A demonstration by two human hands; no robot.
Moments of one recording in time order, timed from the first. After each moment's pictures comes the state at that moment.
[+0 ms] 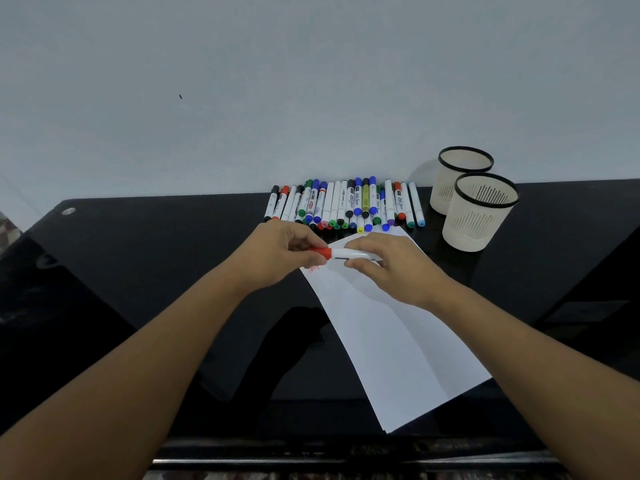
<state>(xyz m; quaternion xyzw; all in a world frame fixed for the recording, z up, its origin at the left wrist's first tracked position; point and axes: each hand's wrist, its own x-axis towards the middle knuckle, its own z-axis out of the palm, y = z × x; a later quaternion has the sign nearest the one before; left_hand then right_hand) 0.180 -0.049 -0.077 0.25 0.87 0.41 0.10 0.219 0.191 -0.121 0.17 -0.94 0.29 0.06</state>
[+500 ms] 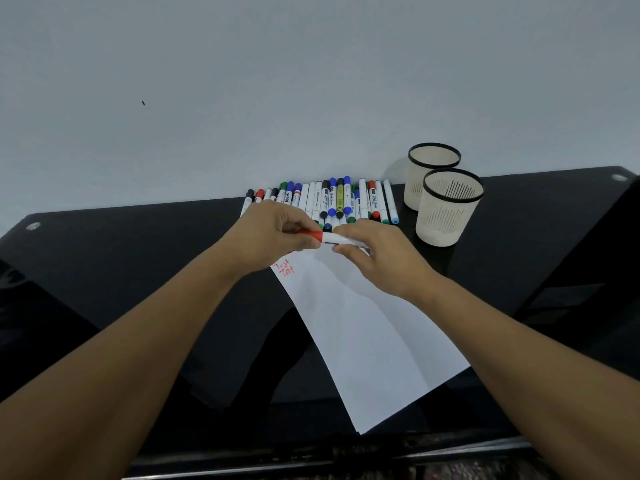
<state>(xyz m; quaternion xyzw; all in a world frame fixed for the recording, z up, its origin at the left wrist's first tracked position) 0.173 -0.009 -0.051 0.27 0.87 0.40 0.08 0.222 0.212 -0.114 0.16 -0.93 0.31 0.13</state>
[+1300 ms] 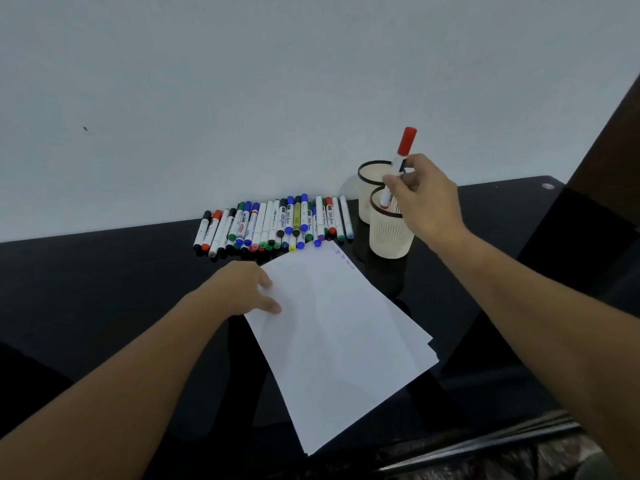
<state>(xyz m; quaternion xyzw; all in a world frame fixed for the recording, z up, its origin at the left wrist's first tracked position) 0.151 0.019 -0.107 0.19 0.96 0.09 0.19 0.217 0.321 -0.046 -0.12 -0.85 0.41 0.30</state>
